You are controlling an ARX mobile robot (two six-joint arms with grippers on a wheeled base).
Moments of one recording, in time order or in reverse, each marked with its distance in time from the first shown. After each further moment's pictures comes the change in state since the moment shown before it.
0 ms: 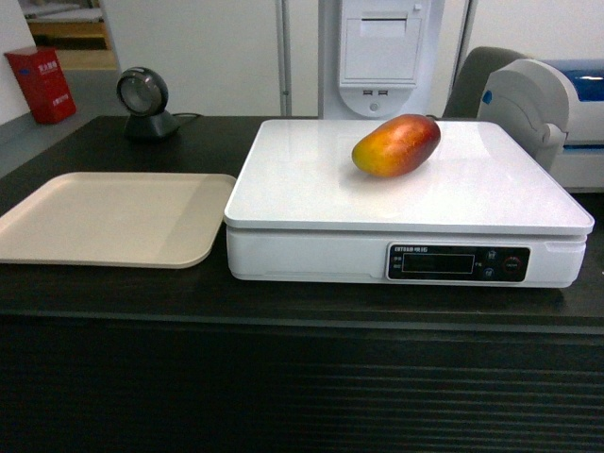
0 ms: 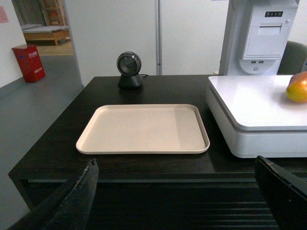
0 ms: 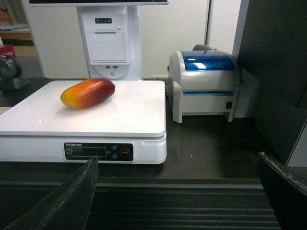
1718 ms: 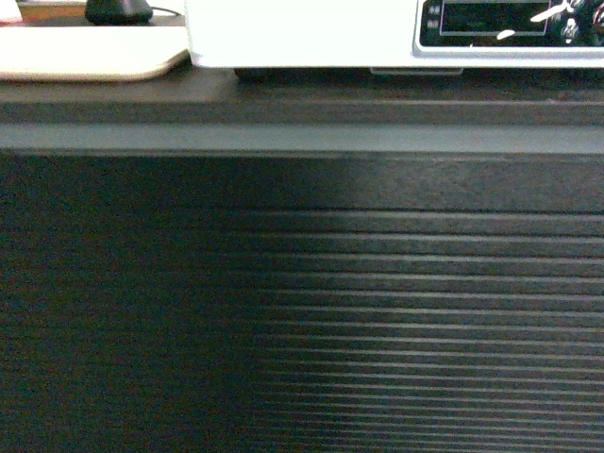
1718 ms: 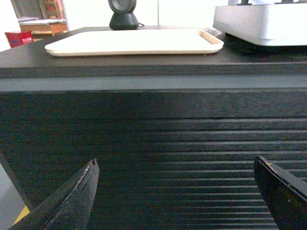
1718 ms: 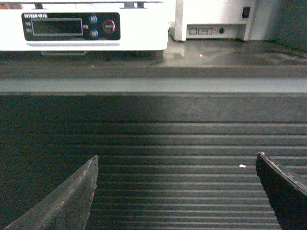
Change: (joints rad) left arm 0.000 0.000 0.000 0.001 0.000 0.000; right arm 0.000 0.000 0.000 0.000 0.000 -0.001
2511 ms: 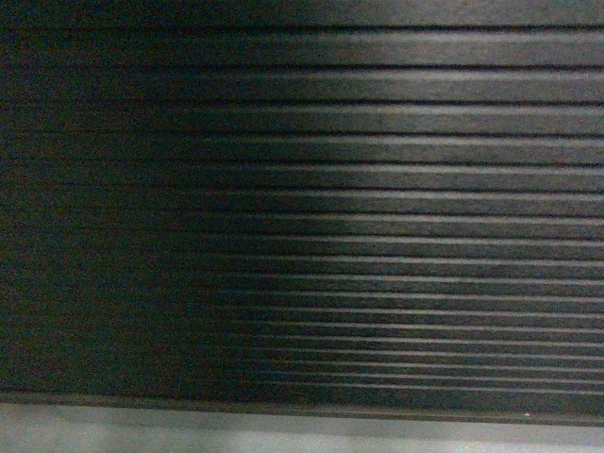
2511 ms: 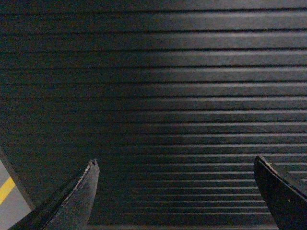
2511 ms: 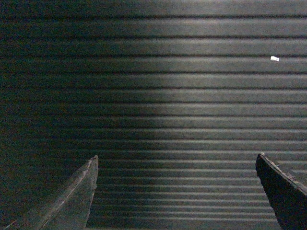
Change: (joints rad) left arm 0.000 0.000 0.000 -0.005 0.000 0.000; right arm 0.000 0.000 0.000 -0.005 0.000 0.002
